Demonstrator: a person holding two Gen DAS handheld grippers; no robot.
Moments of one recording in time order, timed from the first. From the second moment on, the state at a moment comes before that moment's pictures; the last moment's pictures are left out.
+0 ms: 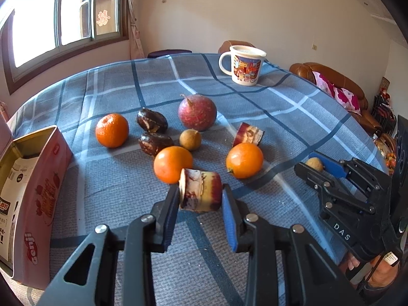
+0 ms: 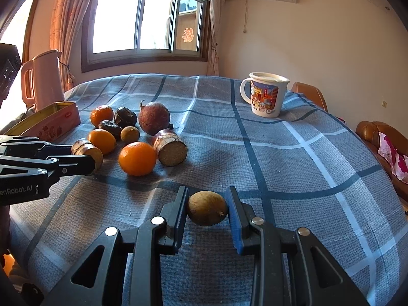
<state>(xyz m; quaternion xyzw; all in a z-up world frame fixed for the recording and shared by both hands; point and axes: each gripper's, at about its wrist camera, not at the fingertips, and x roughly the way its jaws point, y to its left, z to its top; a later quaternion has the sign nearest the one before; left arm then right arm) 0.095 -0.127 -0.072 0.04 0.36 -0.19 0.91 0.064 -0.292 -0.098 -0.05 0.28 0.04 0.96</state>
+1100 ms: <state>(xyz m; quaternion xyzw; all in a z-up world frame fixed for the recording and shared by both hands) 0.075 -0.111 -0.055 0.01 0.28 -0.18 0.94 0.044 -0.282 -0.085 -0.08 0.20 0.06 0.98</state>
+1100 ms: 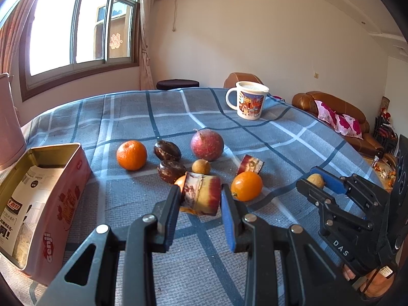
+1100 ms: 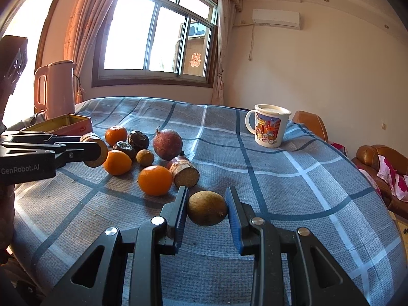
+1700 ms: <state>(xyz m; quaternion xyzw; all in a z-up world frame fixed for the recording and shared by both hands) 0.067 -0.100 -0.050 0.02 0.25 -0.15 0.96 0.034 -0.273 -0.070 -0.08 0.17 0.07 0.98</state>
